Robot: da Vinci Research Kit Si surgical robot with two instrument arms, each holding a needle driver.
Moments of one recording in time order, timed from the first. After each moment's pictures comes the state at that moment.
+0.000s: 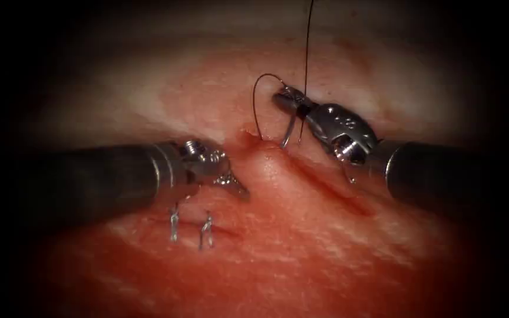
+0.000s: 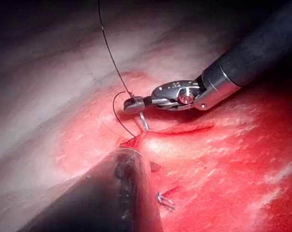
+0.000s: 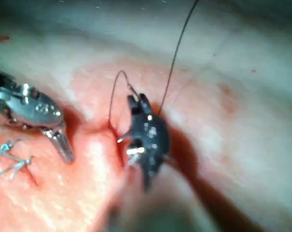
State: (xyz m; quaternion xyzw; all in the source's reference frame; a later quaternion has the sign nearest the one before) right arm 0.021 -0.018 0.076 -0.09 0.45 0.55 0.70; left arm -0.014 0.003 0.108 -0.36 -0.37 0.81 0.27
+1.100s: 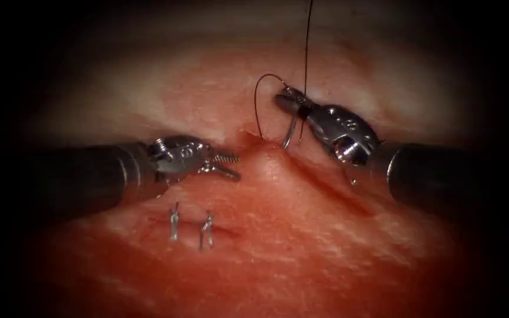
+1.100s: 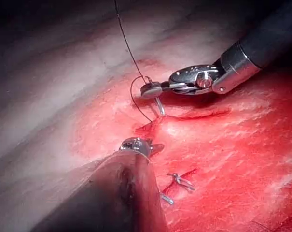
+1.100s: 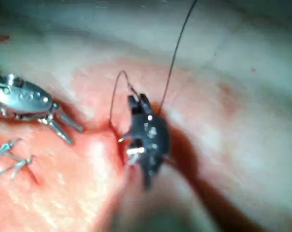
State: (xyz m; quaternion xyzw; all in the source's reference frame) right arm 0.020 -0.019 0.076 -0.09 0.44 0.56 0.70; left arm -0.012 0.003 0.110 -0.42 -0.21 0.84 0.28
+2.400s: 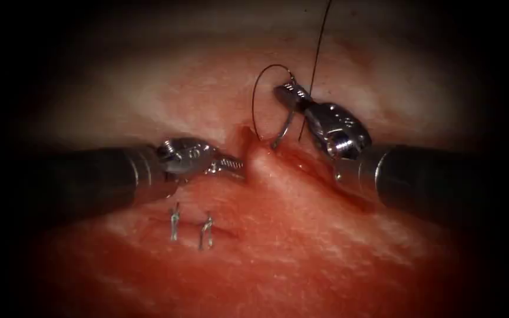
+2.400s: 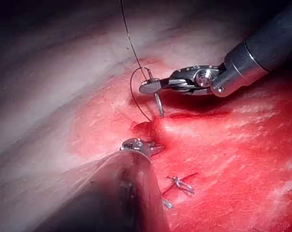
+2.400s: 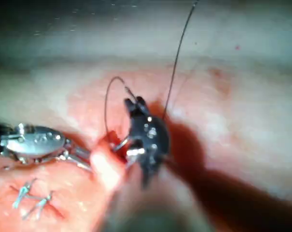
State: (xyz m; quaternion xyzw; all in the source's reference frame) right arm 0.022 -0.020 0.075 0.01 0.43 0.66 0.62; left arm -0.013 0.003 0.110 -0.42 -0.24 0.82 0.30
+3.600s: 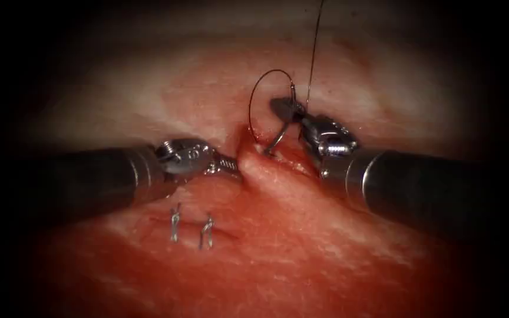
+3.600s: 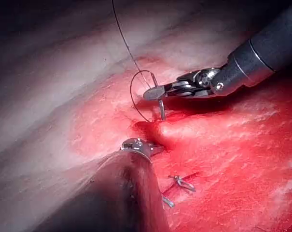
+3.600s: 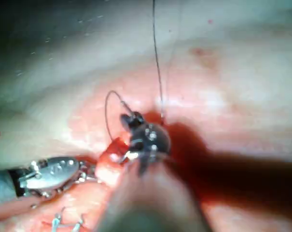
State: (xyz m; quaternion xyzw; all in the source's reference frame) right arm 0.024 -0.023 0.075 0.13 0.39 0.75 0.51; left arm -0.013 0.003 0.111 -0.42 -0.24 0.82 0.30
